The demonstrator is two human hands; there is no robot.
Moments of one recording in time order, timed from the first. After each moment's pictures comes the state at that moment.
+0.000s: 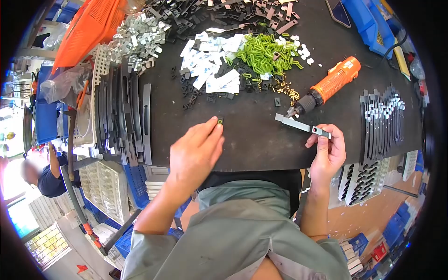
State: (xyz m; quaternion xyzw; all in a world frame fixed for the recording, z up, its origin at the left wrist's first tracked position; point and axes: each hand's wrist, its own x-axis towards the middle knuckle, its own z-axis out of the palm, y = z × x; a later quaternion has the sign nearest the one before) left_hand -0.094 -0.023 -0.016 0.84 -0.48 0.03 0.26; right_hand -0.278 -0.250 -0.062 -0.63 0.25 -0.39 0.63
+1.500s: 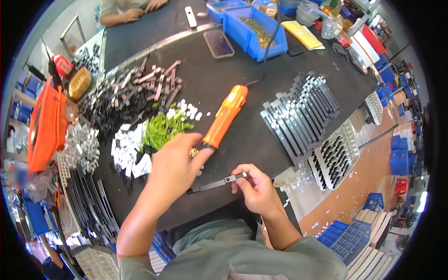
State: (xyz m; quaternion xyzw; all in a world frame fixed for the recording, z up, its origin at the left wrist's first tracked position) left_hand -0.097 -0.209 0.049 0.77 -0.54 -0.17 0.29; right_hand -0.316 -0.261 -0.024 -0.58 0.30 -0.27 0.71
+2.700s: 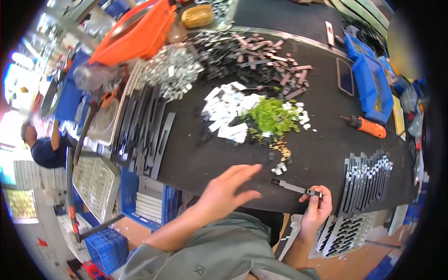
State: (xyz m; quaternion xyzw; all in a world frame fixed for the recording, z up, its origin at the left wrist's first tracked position) left_hand -0.141 -0.083 0.023 0.79 -0.29 -0.19 0.51; right_hand -0.307 -0.277 -0.035 -0.60 0.27 -0.34 0.67
